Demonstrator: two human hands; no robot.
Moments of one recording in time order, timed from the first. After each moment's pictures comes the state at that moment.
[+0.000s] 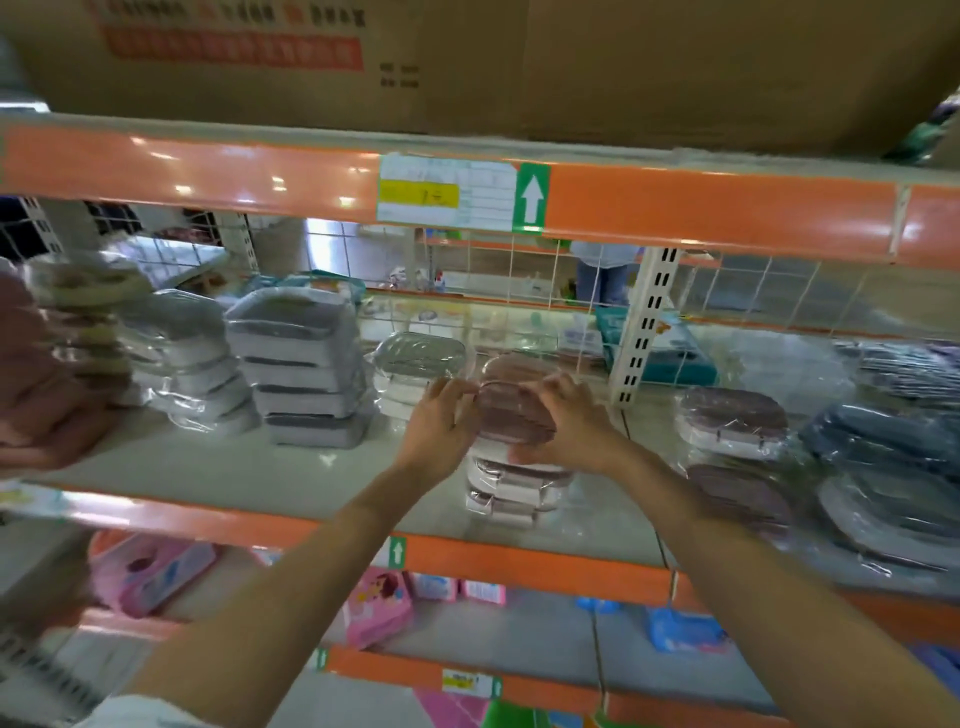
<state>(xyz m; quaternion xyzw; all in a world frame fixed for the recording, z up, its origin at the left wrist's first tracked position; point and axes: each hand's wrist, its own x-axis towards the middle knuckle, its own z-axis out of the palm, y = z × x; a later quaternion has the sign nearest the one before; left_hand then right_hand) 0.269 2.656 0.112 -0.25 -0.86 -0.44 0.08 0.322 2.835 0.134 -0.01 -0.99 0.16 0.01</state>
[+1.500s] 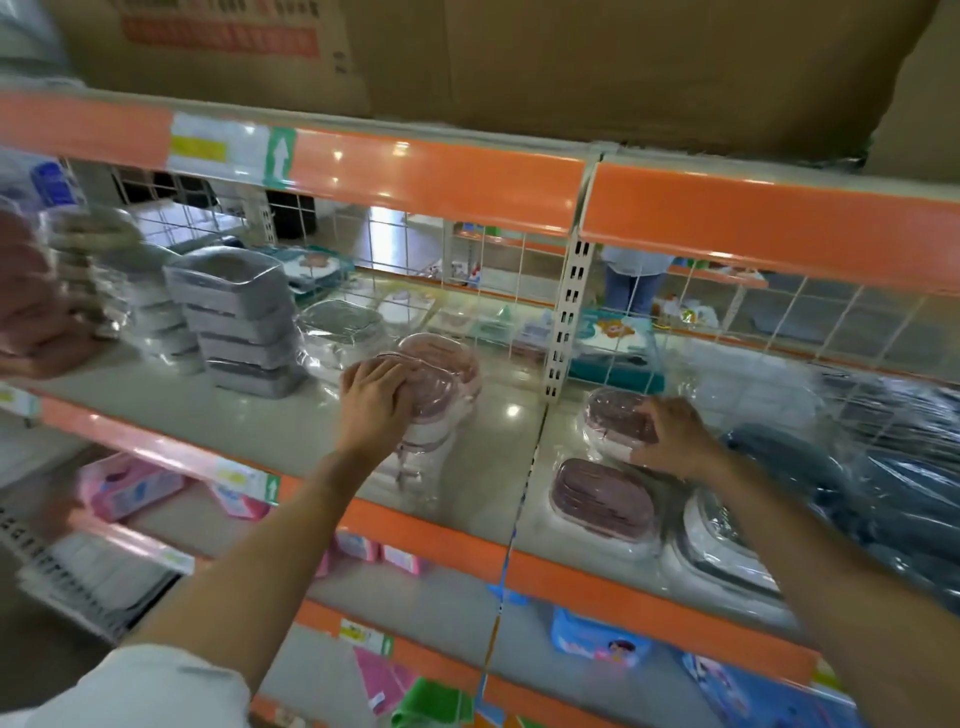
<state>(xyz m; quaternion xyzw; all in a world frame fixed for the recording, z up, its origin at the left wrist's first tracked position) 0.320 2.748 0.097 -0.17 -0.88 -0.28 0.35 0.391 3.091 0.120 -0.09 -0.99 0.11 -0.04</state>
